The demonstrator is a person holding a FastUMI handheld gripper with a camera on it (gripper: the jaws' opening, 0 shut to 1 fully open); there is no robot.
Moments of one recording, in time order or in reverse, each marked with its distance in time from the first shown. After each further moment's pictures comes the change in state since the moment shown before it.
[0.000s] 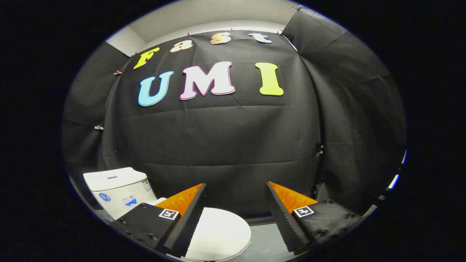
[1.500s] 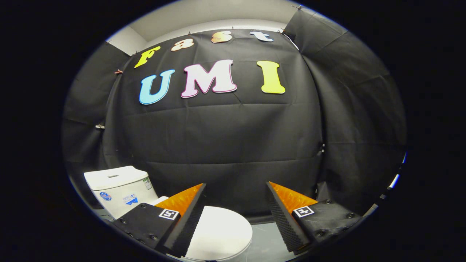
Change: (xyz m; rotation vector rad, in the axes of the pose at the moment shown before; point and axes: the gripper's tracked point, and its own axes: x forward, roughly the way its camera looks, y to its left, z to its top) arm 0.000 0.003 -0.004 0.000 0.014 0.007
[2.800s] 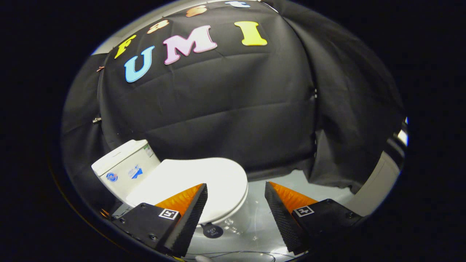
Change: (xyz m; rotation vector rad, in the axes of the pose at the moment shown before) arm -0.071 -0.039 -0.143 0.193 0.465 -0.026
